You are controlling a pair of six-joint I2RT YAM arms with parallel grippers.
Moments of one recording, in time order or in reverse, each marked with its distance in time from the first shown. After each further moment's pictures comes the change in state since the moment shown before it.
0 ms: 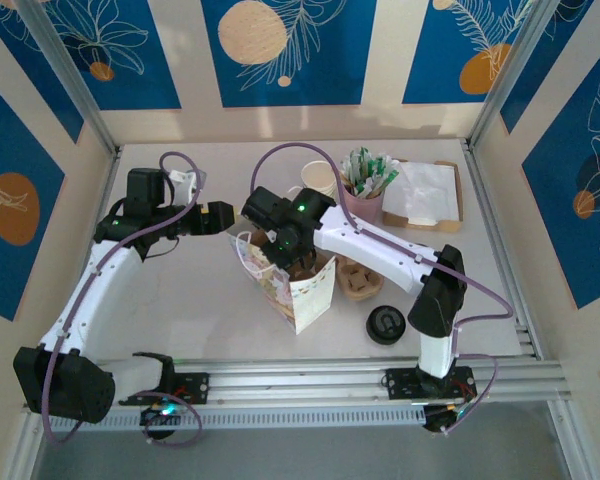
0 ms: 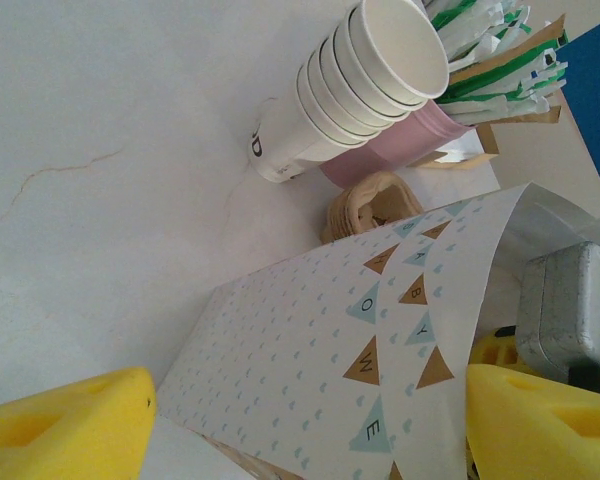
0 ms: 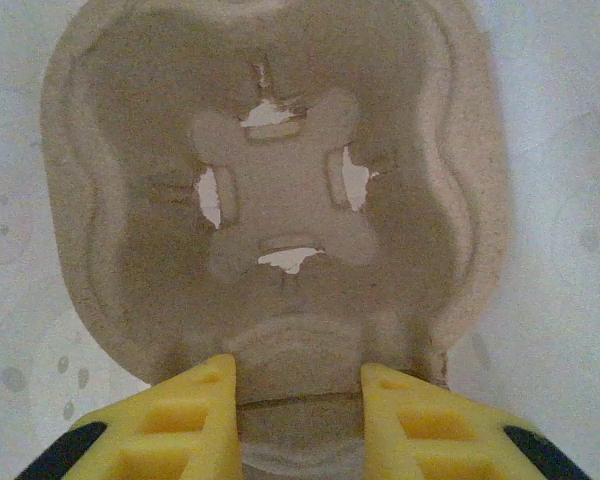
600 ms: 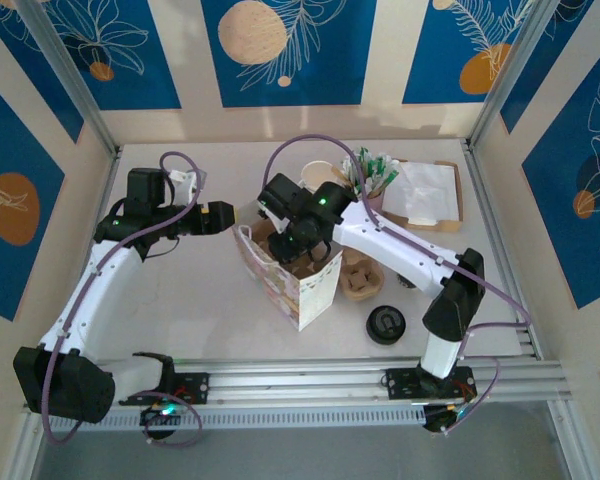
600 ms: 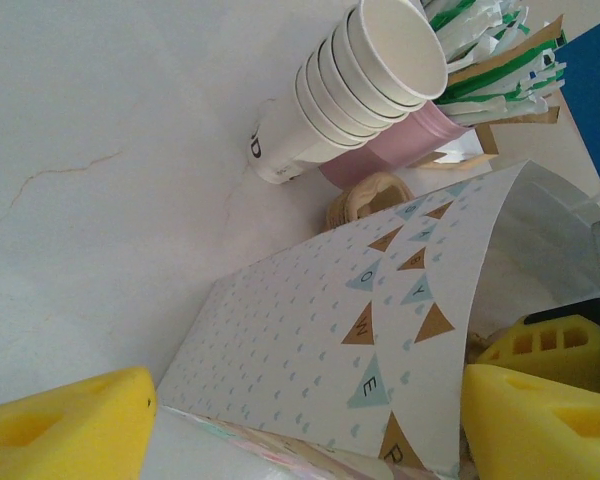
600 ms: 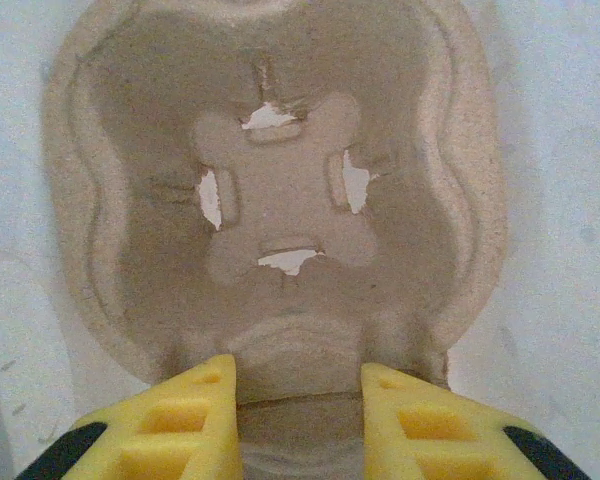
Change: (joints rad) left arm -0.003 0.000 0.000 0.003 0.000 0.000; right arm -0.068 -0.094 -0.067 0.093 -0.135 -0.025
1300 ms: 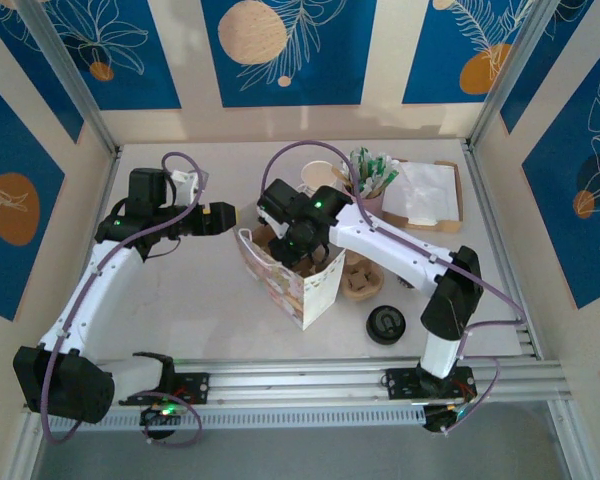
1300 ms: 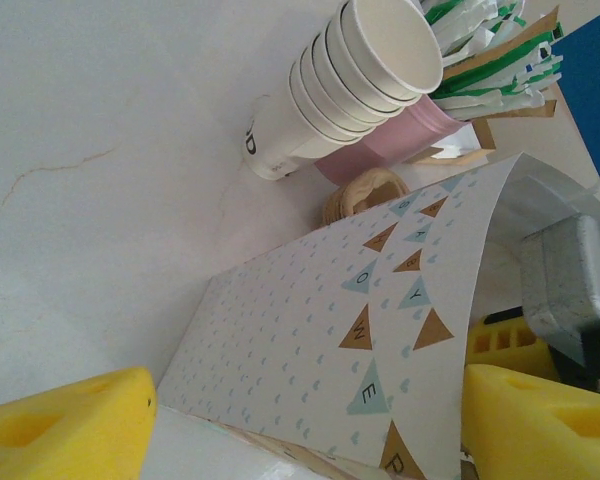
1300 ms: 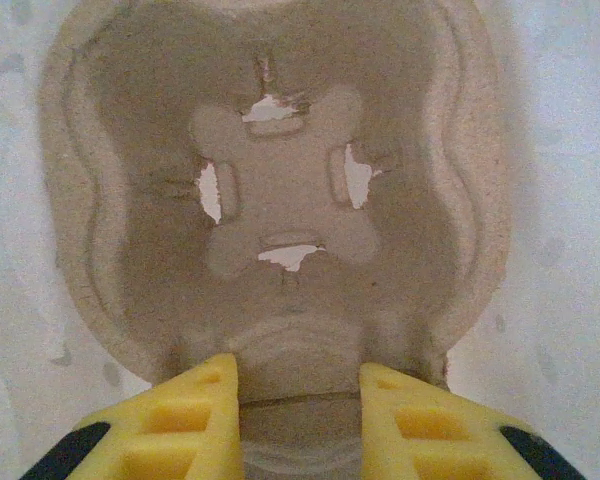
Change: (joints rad) left arm -0.010 0.000 0.000 -0.001 -0.001 0.000; right arm 0.000 0.017 -0.051 0.020 -0.002 -0.050
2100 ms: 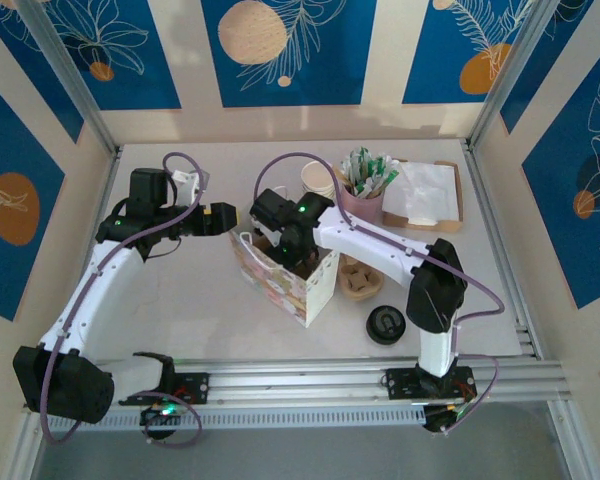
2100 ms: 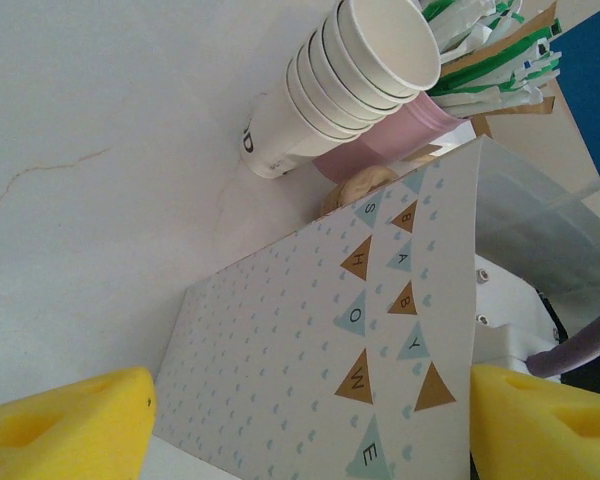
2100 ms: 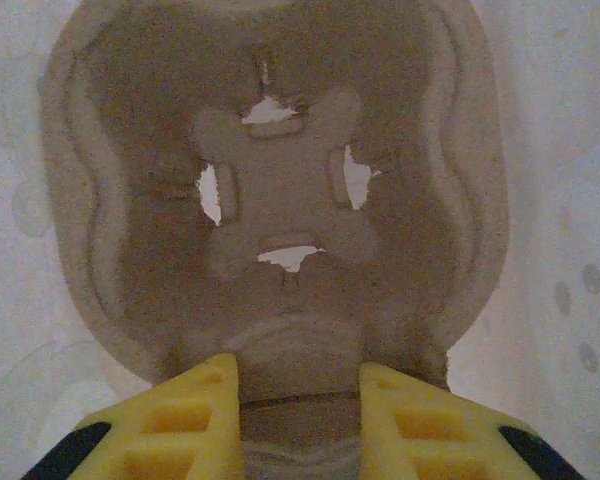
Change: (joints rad) left arm -0.006 0.000 0.000 0.000 -0.003 0.000; right arm 0.005 0.092 -0.023 0.019 -0.013 -0.031
